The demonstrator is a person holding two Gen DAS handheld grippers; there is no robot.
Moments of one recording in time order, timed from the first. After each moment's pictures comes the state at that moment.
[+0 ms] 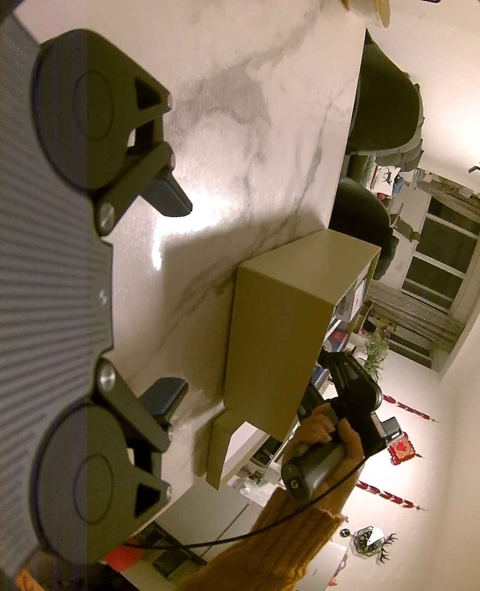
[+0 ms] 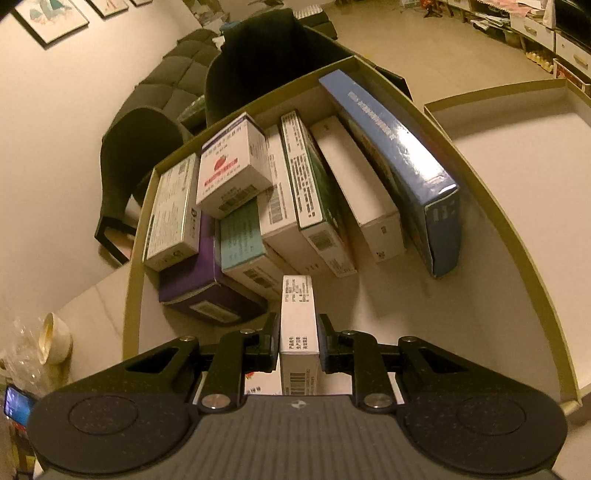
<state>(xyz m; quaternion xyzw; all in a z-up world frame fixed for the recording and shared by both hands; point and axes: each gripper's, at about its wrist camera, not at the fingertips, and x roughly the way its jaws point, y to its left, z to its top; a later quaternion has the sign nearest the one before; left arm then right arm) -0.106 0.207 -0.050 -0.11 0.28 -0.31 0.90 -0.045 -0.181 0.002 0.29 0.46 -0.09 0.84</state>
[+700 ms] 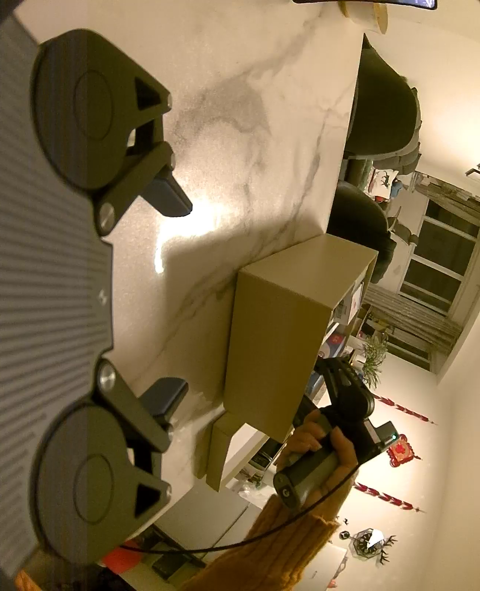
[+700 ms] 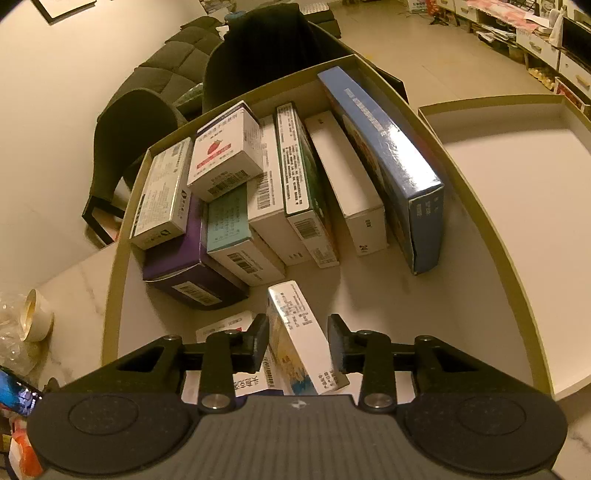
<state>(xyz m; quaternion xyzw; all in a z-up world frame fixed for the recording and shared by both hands) -0.108 0.213 -0.048 -0.11 0.28 -0.31 0.90 -0.053 -0.179 0.001 0.25 0.47 -0.09 0.84</state>
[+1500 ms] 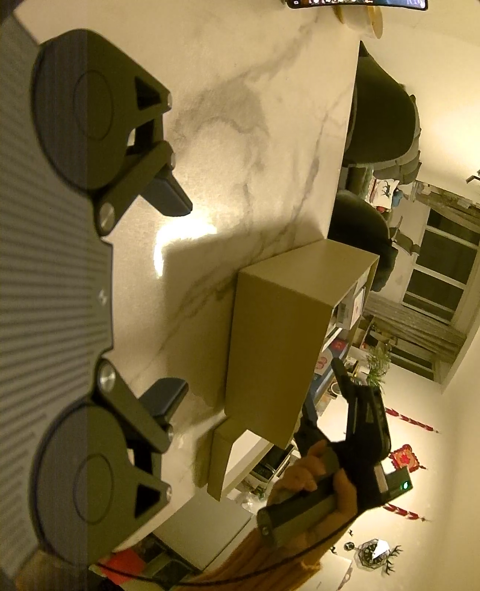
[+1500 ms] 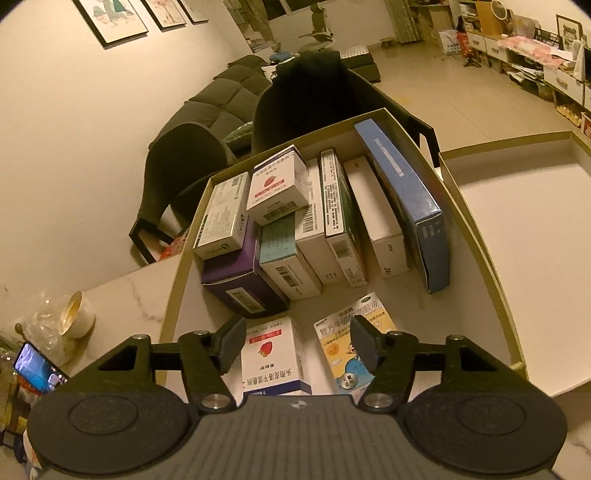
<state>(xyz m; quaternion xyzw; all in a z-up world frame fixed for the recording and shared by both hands) -0.111 0.200 -0.040 -0.10 0.29 -0.28 0.91 -0.100 -0.173 0.032 0.24 0.39 -0.04 0.89</state>
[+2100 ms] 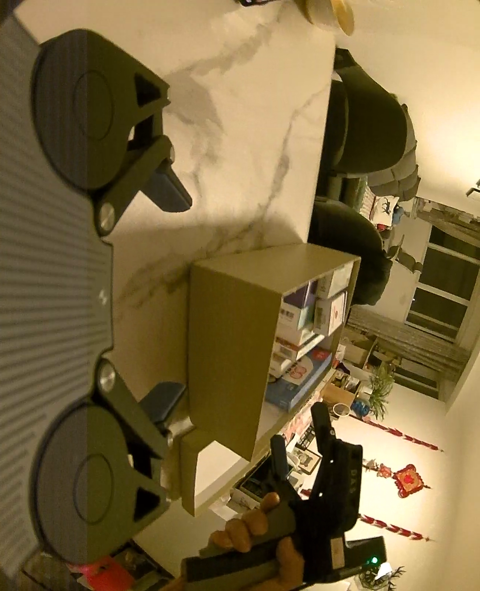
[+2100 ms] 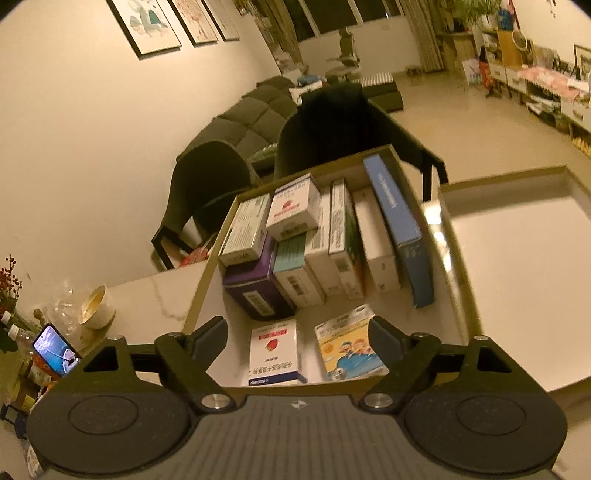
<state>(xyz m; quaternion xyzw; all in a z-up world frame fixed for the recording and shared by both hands) -0.086 0.164 0.004 -0.08 0.30 -0.25 0.92 -0.146 -0.183 0.060 0.22 0.35 -0.01 0.91</state>
